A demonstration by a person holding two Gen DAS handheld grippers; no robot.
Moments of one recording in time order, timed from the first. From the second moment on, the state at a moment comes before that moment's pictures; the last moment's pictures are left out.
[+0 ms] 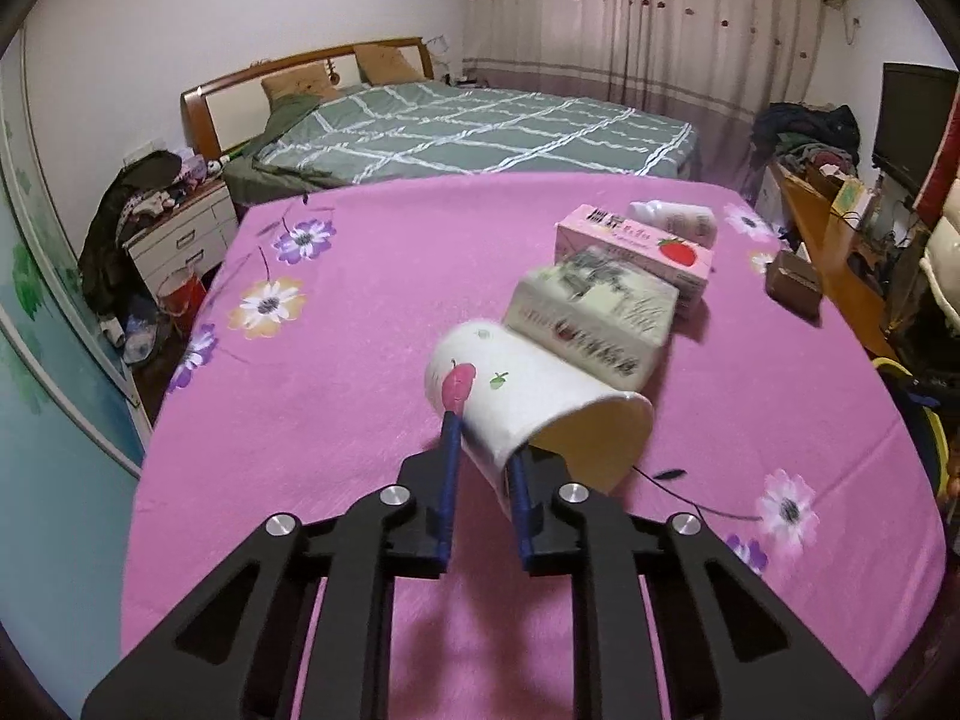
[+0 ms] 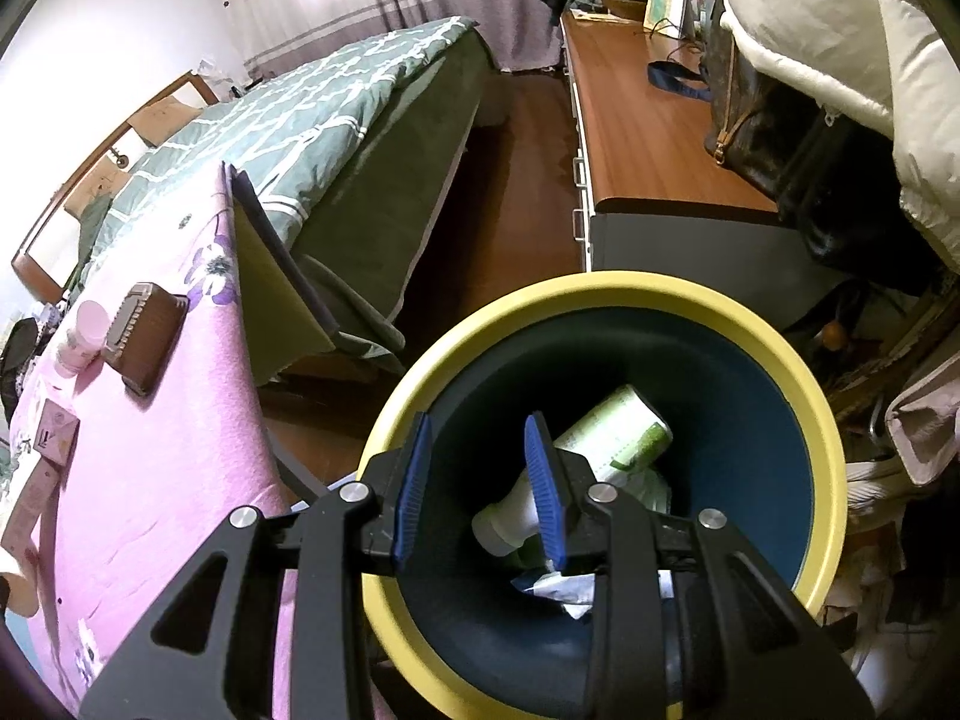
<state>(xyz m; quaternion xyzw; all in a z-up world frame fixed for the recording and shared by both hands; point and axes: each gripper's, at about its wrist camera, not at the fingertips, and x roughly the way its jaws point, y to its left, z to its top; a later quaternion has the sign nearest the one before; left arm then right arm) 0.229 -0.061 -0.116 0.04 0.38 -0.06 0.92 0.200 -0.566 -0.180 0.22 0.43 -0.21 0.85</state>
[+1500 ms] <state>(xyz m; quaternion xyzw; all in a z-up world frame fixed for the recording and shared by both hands) 0.171 -0.103 -0.101 0.15 0.41 -0.20 0.88 0.172 -0.577 -0.184 0.24 0.43 -0.15 0.86</state>
